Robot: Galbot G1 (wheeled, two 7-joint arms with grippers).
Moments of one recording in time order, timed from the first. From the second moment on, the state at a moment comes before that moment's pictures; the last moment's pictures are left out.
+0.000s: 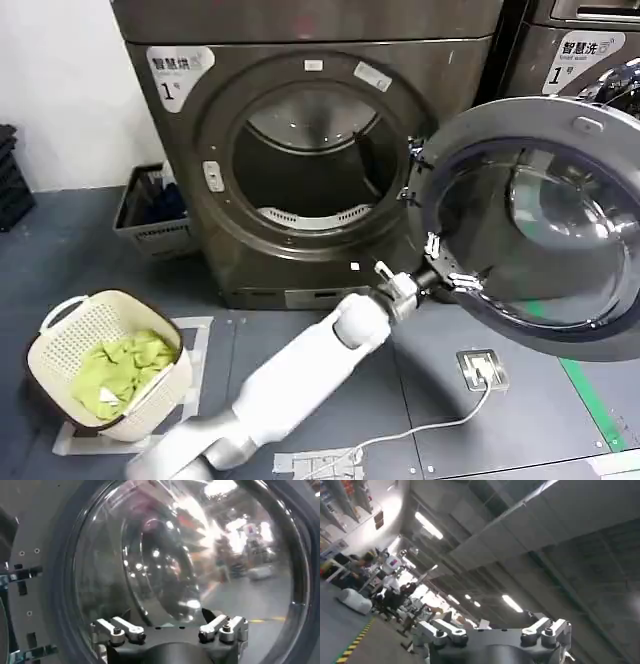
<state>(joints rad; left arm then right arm) 0.43 -1.60 0.41 -1.23 -0.23 -0.09 0.12 -1.78 1.61 2.11 1.77 0.01 0.07 0.46</state>
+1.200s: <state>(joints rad) 0.61 -1.39 0.35 -1.68 -0.31 0.04 0.14 -1.77 1.61 2.08 1.83 0.05 0.05 0.41</state>
